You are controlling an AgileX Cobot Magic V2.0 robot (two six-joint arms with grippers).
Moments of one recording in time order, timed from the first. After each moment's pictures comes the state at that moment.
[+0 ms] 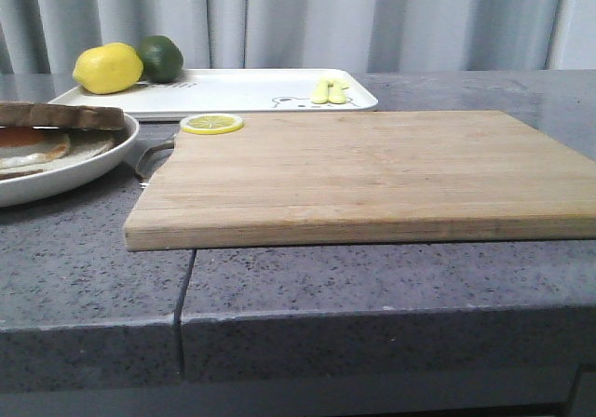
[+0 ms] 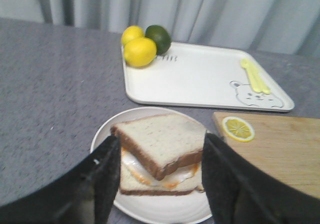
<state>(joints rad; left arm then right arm) -0.04 0.46 -0.70 -0.14 0.62 -0.12 0.70 0.49 -0.30 1.04 -0.63 -0.99</state>
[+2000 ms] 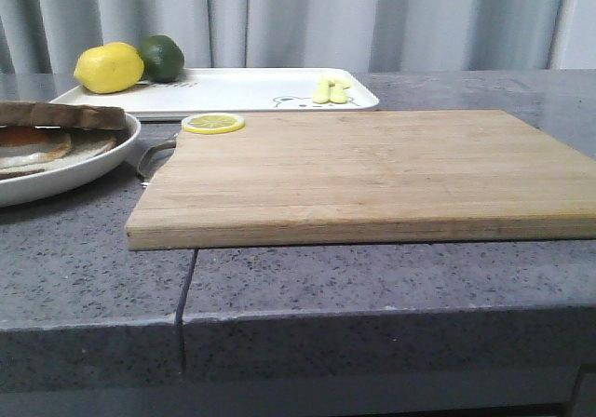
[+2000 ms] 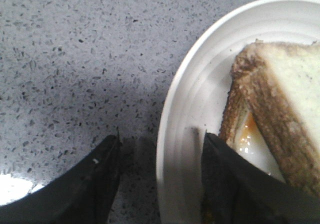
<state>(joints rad) 0.06 1.32 -0.74 -0.17 0.42 -0.25 0.70 0.47 -0.30 1.06 -0.64 -0.99</state>
